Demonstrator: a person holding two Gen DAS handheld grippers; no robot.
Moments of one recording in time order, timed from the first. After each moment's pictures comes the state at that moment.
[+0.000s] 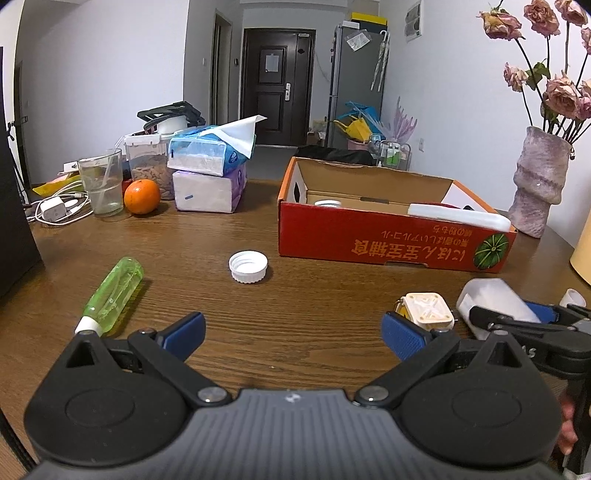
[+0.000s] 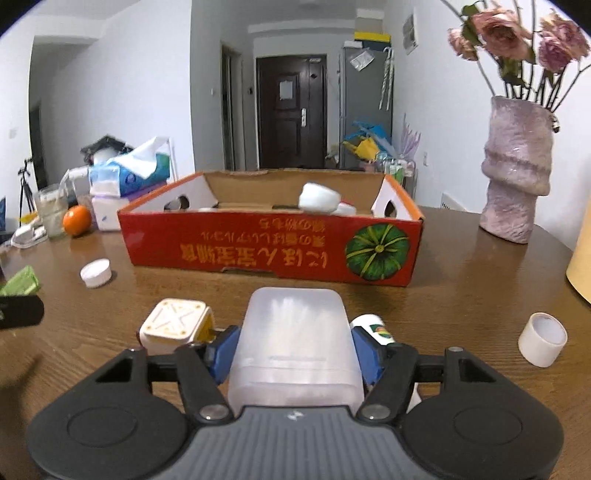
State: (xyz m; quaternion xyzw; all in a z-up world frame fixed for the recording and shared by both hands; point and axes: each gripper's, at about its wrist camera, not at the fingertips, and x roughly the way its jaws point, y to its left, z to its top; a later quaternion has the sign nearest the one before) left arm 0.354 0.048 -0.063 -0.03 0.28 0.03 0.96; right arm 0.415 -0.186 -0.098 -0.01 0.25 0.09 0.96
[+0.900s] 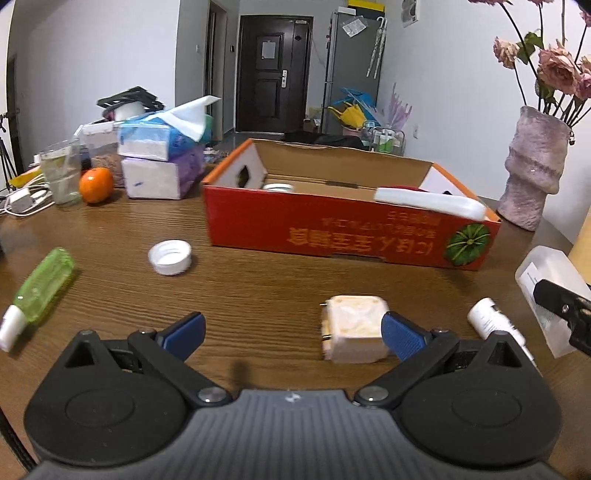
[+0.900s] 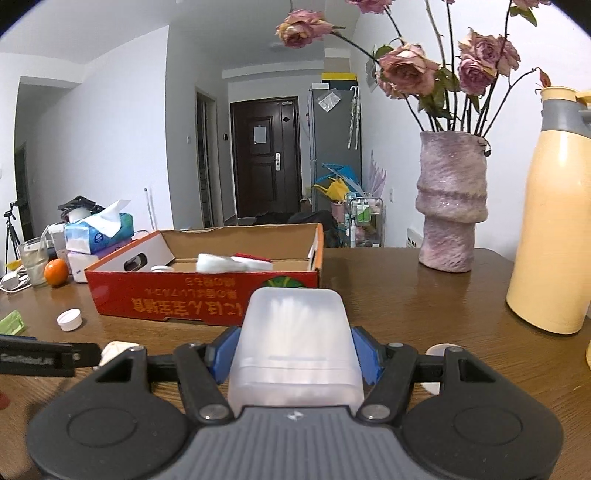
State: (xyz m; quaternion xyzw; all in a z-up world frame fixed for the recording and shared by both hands) left arm 0.395 -0.027 -0.079 -0.04 0.30 0.03 0.95; right arm 0.389 -0.267 -0.073 0.01 0.18 0.05 0.98
